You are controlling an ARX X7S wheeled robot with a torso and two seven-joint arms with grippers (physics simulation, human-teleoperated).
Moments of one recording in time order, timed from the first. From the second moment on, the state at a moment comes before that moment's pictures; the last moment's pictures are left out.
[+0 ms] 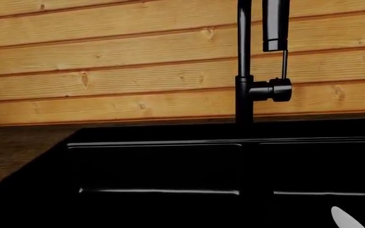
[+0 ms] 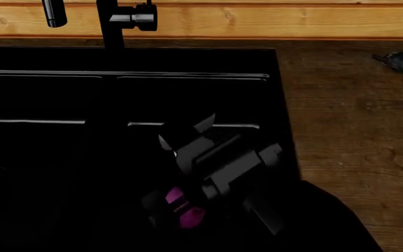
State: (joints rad) left arm -0.34 -0.33 -0.12 0.63 -0.32 -0.94 -0.17; right arm 1.42 0.00 -1.52 1.08 1.16 0.78 -0.26
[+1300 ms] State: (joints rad) left arm -0.34 -0.34 -0.11 0.63 -0.34 -0.94 -0.19; right arm 1.27 1.01 -1.05 -0.46 1.59 0.54 0.57
